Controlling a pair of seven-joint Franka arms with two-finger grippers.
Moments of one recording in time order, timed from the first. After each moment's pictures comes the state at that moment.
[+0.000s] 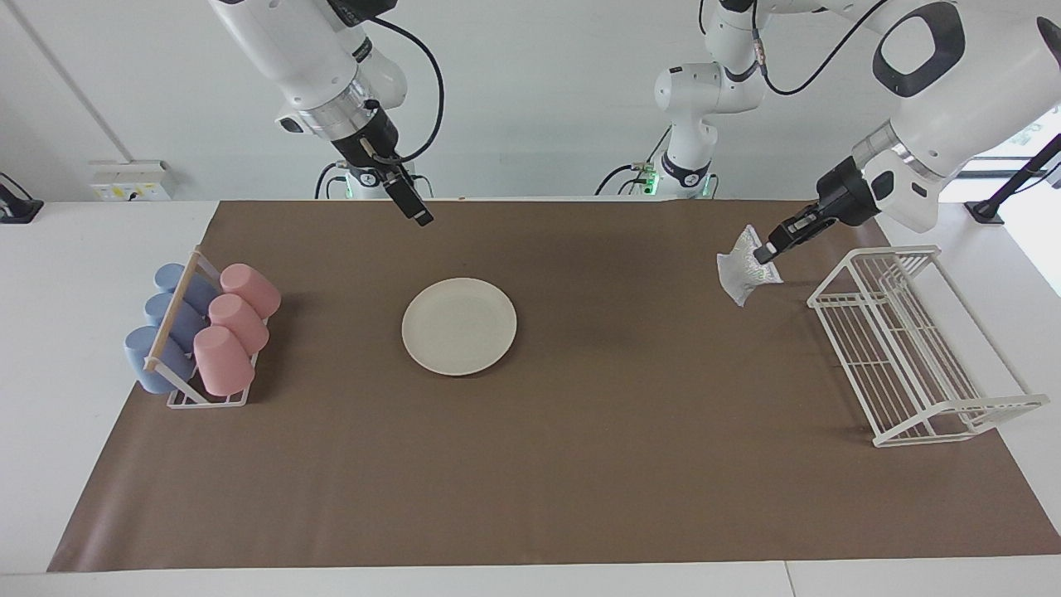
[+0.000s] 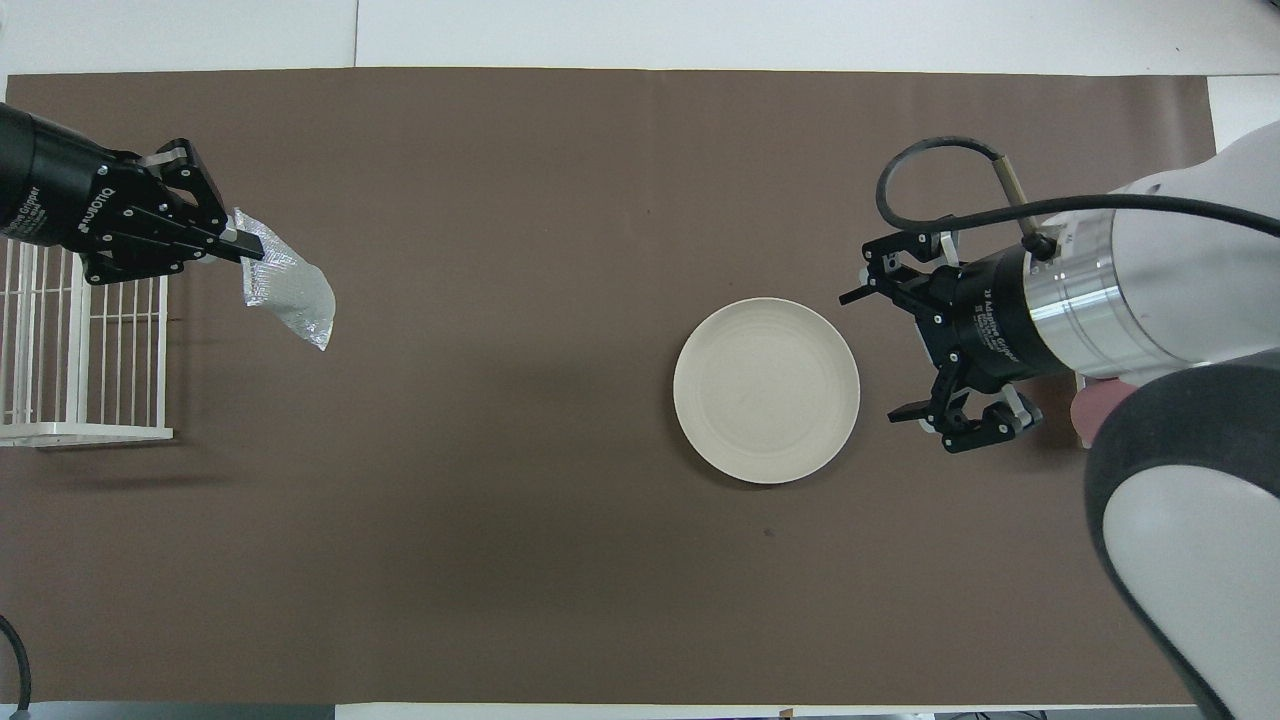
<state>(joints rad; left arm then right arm) -0.03 0.16 -0.03 -1.41 -0.53 1.51 -0.53 0.06 -0.05 0.21 -1.66 0.37 1.67 1.46</state>
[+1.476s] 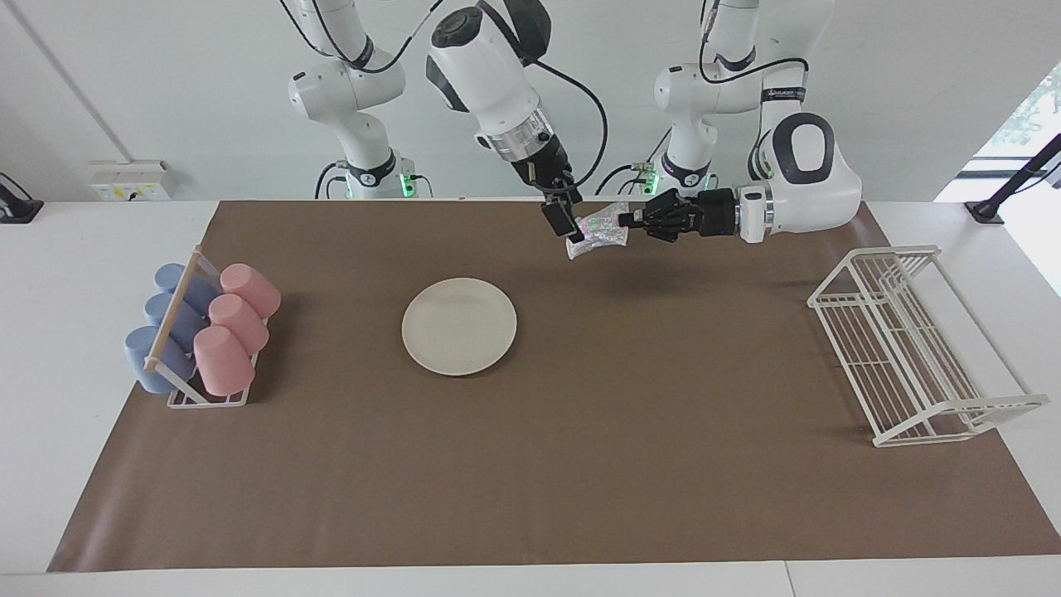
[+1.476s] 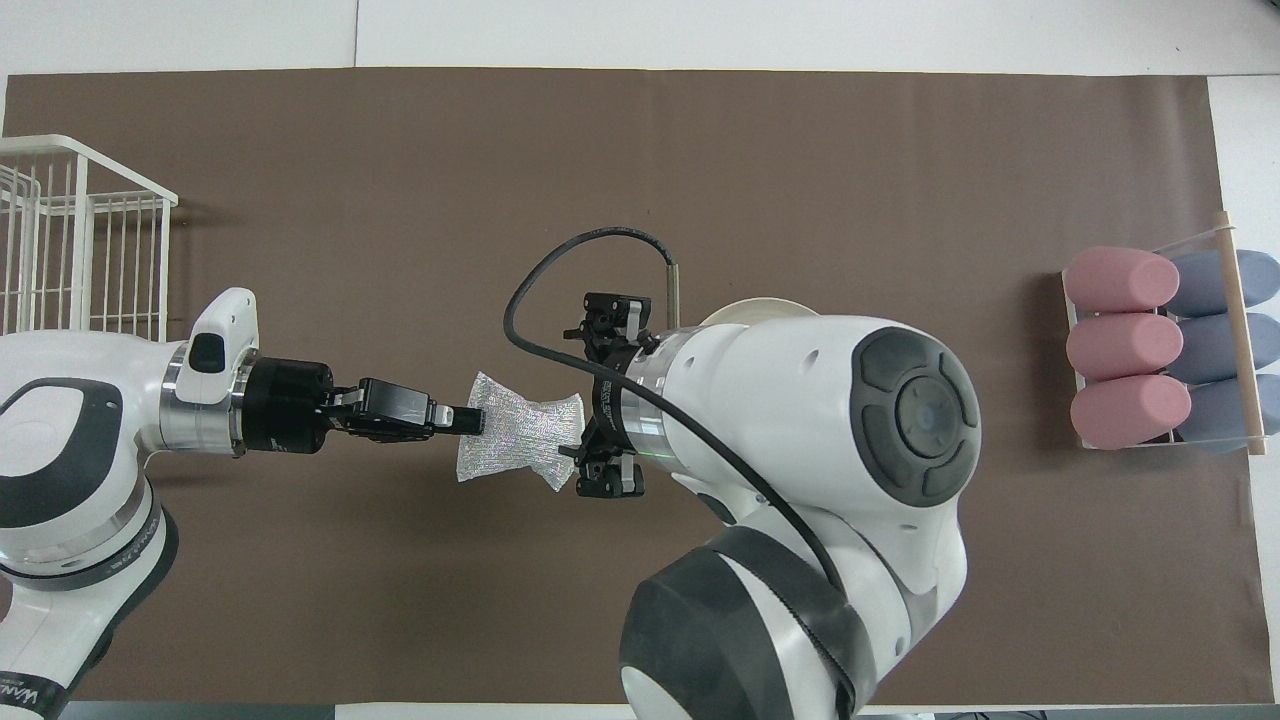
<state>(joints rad) -0.08 -0.10 -0.04 -2.29 -1.38 1.65 0.43 0.47 0.04 0.21 -1.87 0.41 2.25 2.11</state>
